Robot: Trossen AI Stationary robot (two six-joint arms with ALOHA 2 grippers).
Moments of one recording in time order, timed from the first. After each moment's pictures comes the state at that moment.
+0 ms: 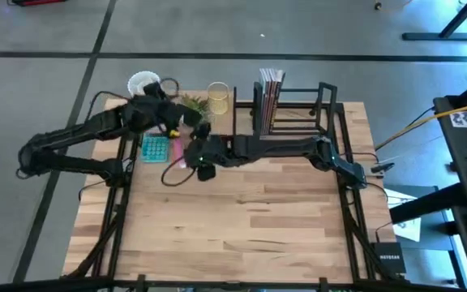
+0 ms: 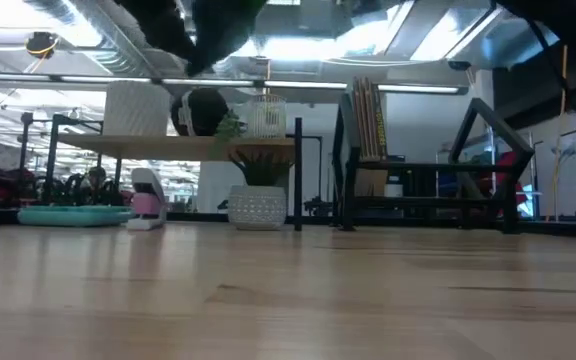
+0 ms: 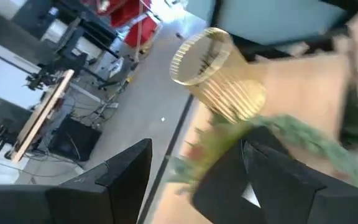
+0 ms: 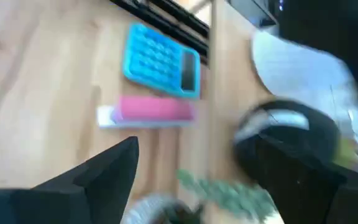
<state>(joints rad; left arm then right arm) 0.40 0.98 1.02 -0.46 -0.45 0.56 0.04 2.32 2.34 -0.78 0.45 -0.47</state>
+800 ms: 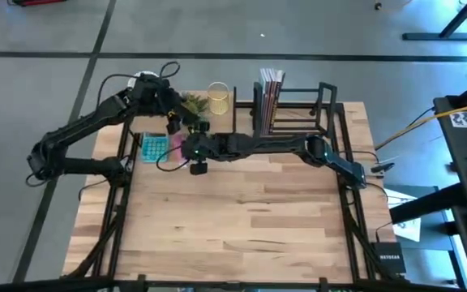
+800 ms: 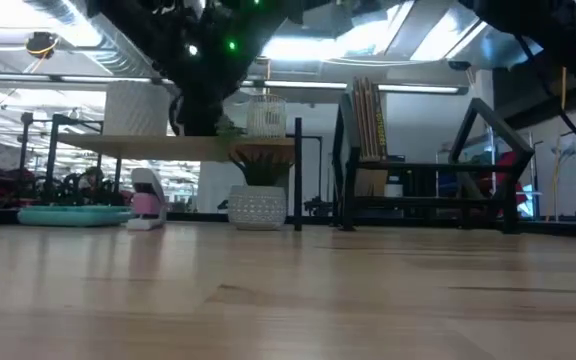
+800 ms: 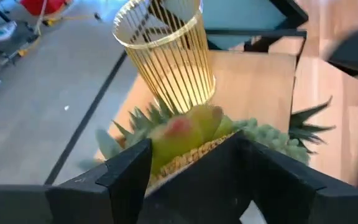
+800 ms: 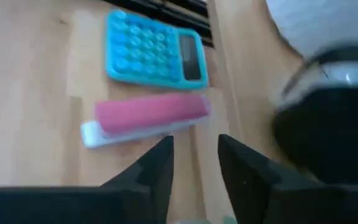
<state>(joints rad) 0.71 1.10 1.02 -0.56 0.12 0.45 -0.05 2.36 2.18 -0.57 0.40 -0.31</state>
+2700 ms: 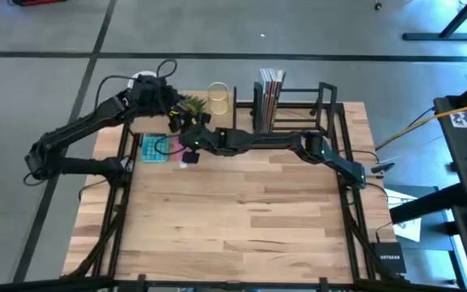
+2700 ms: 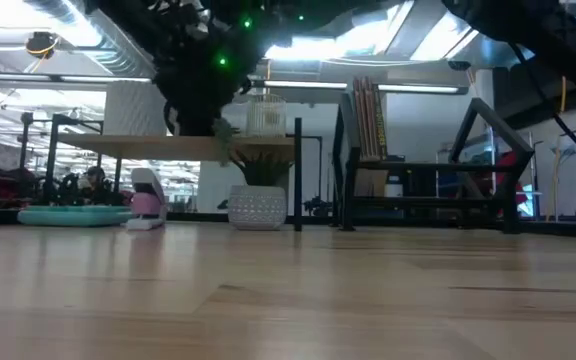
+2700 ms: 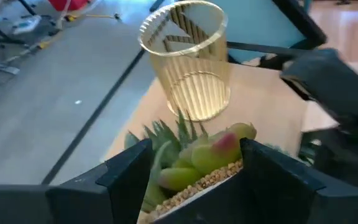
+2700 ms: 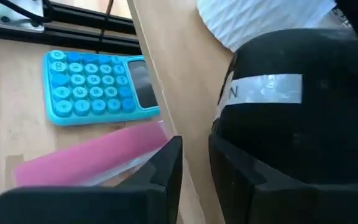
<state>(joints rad) 0.67 1.09 1.01 -0.52 0.03 0.35 -0.09 2.39 2.18 -0.36 0.47 -0.24</state>
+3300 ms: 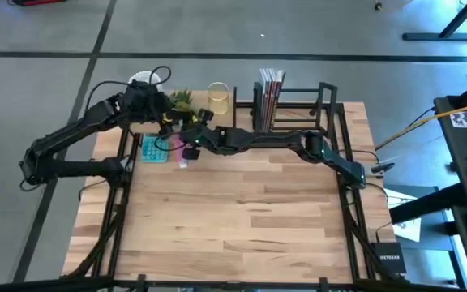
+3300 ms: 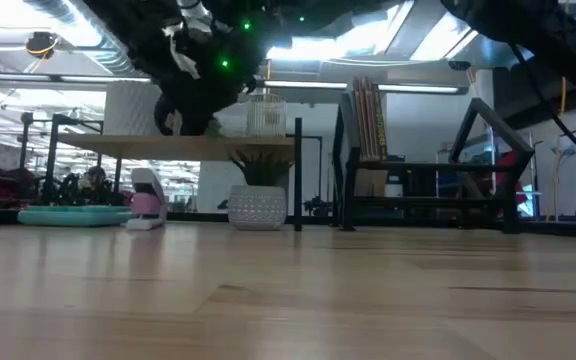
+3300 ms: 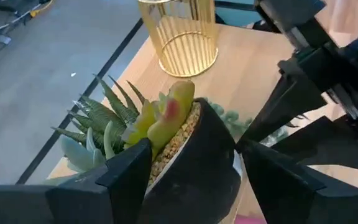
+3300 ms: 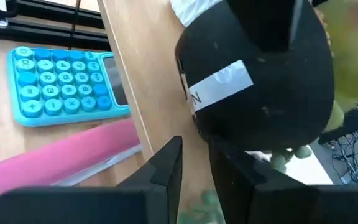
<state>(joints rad) 0.63 0.99 1.00 -0.70 -0.03 0.29 -0.10 2.39 2.18 -0.37 0.54 -0.24</state>
